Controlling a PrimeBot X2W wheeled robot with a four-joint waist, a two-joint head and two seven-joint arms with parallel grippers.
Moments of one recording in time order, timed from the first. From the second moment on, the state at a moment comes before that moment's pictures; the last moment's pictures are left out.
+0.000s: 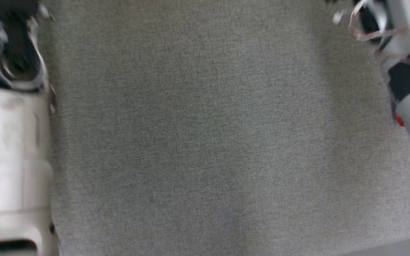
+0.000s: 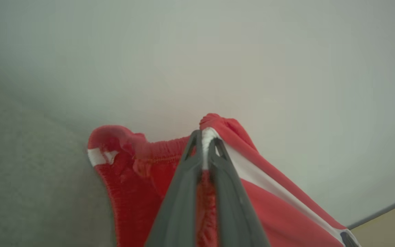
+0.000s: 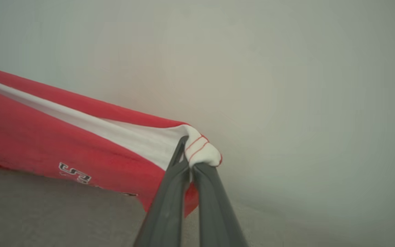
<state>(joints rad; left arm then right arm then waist) -1.14 0.12 0.03 0.52 -0.88 -0.13 -0.15 -1.40 -0.27 0.50 0.79 0.32 0.13 -0.22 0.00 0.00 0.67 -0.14</state>
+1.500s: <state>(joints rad) 0.14 0.18 -0.22 -0.02 -0.99 0.06 0.17 0.02 -0.41 0.16 -0.26 0.50 0.13 0.88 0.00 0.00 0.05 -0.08</state>
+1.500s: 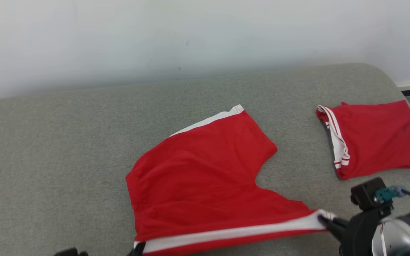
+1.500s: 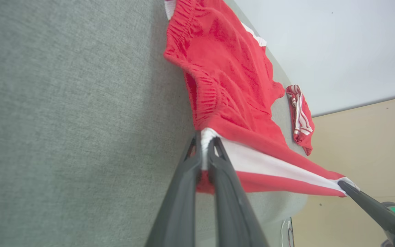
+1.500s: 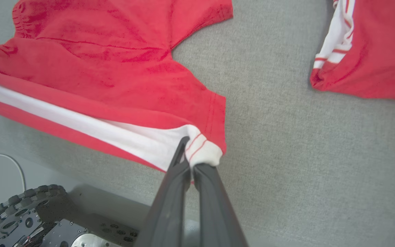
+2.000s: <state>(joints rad) -0.22 0.11 -0.23 0.14 -0.96 0.05 0.11 -0.53 -0.50 0.44 0.15 0.49 0.13 0.63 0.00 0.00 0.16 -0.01</state>
